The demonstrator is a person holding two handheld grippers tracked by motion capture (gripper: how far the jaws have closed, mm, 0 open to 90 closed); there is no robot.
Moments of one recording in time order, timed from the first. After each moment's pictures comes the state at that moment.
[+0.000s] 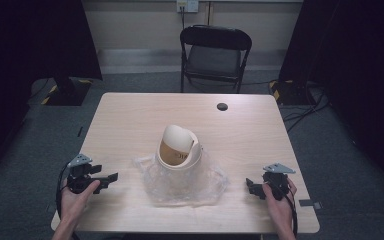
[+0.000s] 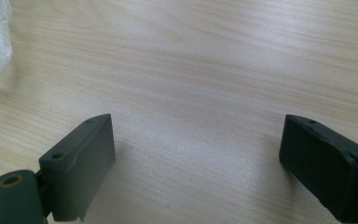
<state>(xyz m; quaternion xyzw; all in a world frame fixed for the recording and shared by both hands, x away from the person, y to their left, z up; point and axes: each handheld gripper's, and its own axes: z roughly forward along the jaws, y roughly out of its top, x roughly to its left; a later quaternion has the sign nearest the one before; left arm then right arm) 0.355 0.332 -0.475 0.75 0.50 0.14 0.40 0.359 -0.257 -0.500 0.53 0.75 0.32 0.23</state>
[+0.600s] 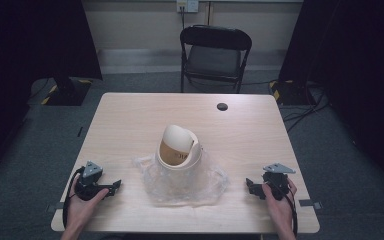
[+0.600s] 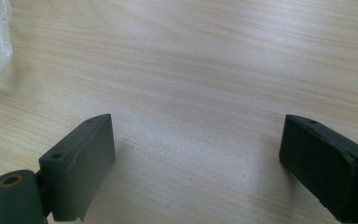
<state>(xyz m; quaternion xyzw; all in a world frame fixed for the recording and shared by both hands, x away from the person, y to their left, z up) 0.352 0.316 -0.502 0.78 0.48 0.21 0.35 0.359 -0.257 -0.500 0.53 0.75 0.32 0.23</state>
